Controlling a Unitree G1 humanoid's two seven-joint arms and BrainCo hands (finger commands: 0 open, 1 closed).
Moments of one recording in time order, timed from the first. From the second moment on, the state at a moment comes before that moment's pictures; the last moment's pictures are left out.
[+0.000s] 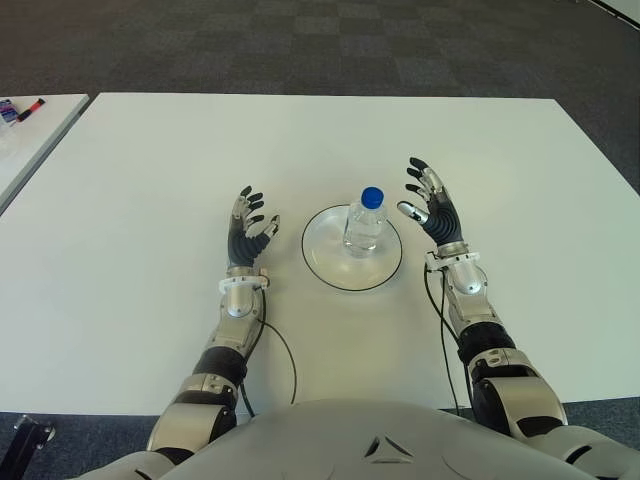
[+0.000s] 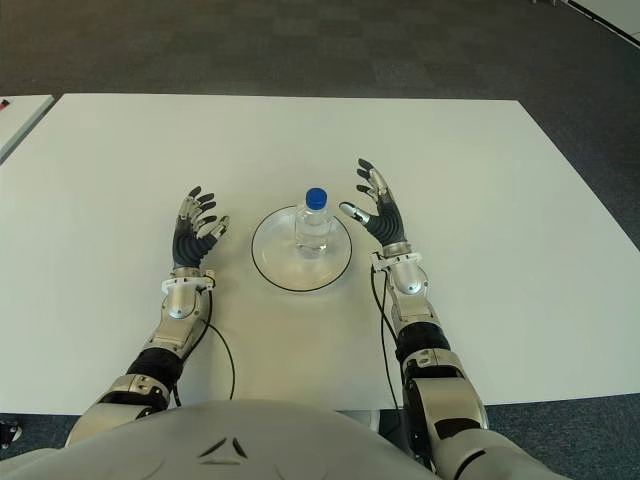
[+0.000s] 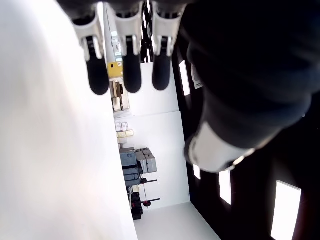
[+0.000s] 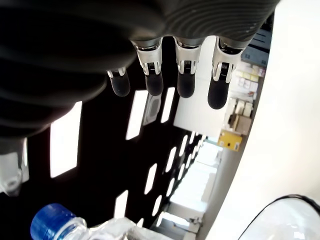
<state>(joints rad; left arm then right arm) -0.12 0.01 0.02 0.75 0.16 -0.69 0.31 -0.29 -0.21 -0.03 0.78 -0.04 -0.78 0.06</state>
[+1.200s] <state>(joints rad) -0.14 0.01 0.03 0.78 0.15 -0.72 0.30 -0.37 -0.05 -0.28 0.94 0.26 -0.52 0.12</state>
